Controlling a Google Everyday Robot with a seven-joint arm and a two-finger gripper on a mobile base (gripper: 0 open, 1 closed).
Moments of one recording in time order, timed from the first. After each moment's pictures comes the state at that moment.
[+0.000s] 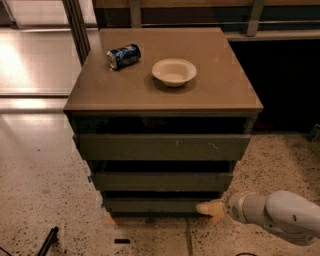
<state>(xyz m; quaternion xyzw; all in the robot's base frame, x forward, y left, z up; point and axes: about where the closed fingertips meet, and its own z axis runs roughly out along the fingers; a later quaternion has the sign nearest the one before) 0.477 -0.197 0.528 -0.19 0.90 0.18 0.34</state>
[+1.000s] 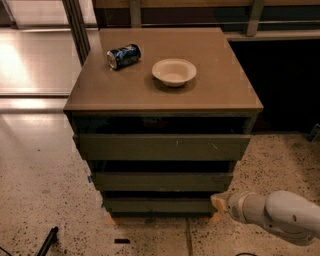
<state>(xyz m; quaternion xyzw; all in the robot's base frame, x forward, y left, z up) 0.477 -0.197 0.528 -0.19 0.90 0.18 0.34</state>
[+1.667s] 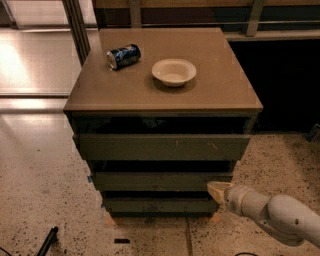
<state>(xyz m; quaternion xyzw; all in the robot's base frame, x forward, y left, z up) 0.524 -0.194 0.532 -0.19 0.85 0.22 0.44</state>
